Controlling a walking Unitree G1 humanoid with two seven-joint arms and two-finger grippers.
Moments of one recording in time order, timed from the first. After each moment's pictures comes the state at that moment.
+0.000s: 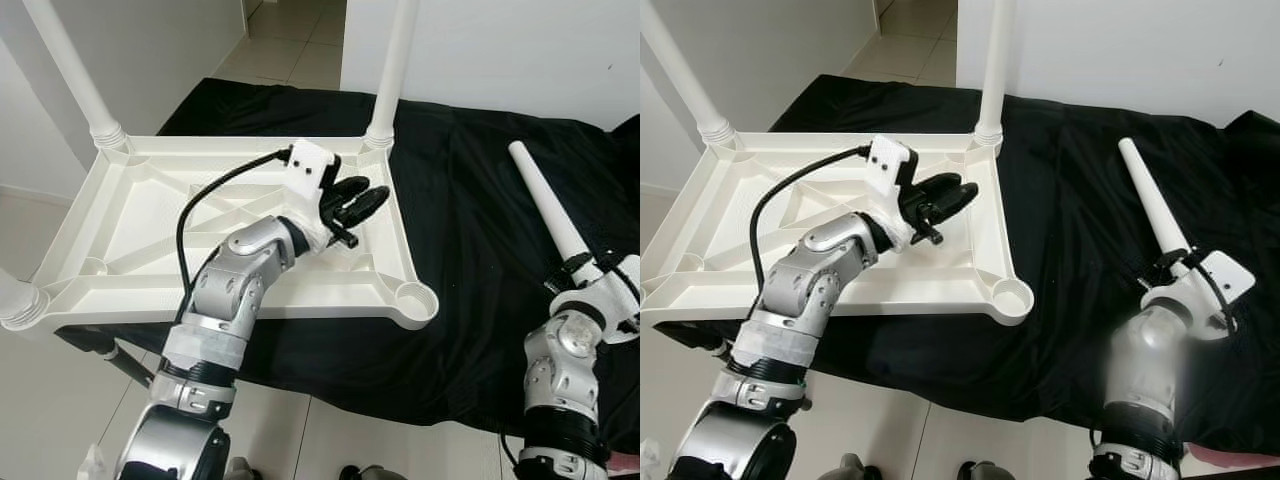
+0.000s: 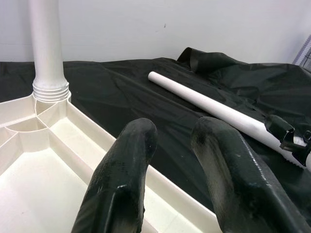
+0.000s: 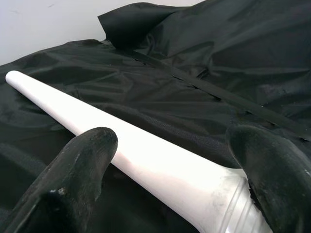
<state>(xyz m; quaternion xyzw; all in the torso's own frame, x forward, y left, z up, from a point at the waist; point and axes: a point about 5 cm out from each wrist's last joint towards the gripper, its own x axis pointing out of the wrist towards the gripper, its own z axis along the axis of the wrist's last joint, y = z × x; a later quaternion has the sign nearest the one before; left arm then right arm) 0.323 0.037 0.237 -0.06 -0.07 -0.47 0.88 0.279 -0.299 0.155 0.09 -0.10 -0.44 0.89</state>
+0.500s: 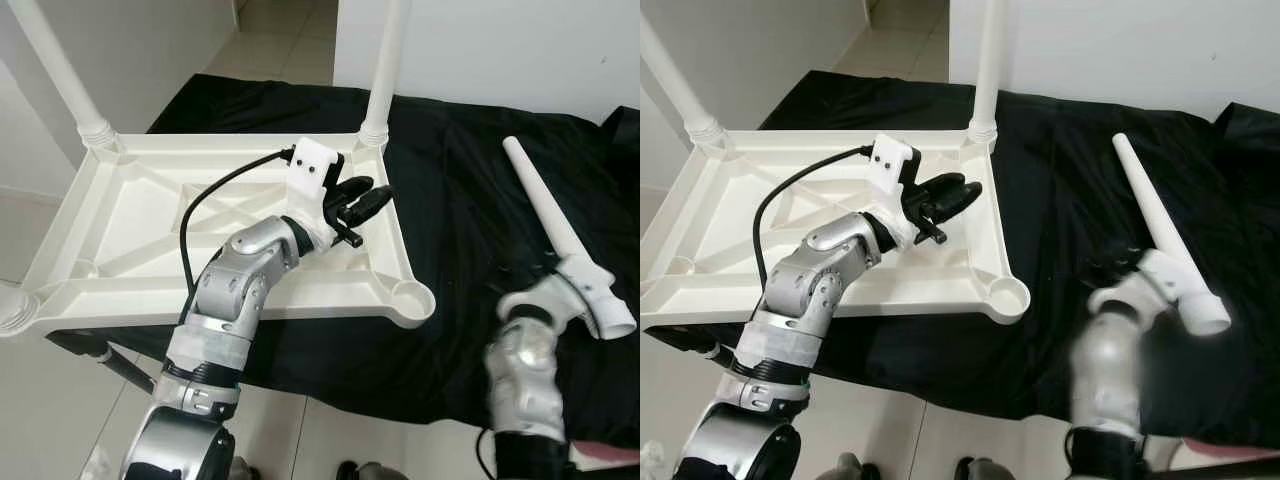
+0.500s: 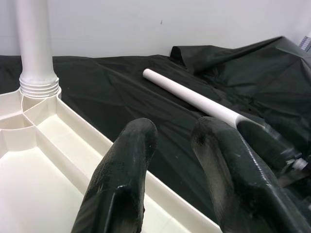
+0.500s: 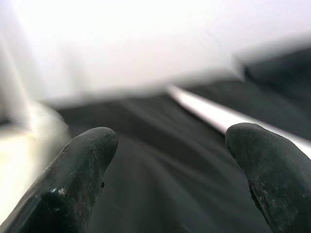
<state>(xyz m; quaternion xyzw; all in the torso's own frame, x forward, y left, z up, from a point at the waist) 0.323 0.037 0.238 -0.06 -0.07 -0.47 0.88 0.275 -0.195 0.184 0.07 -0.23 -0.17 0.96</state>
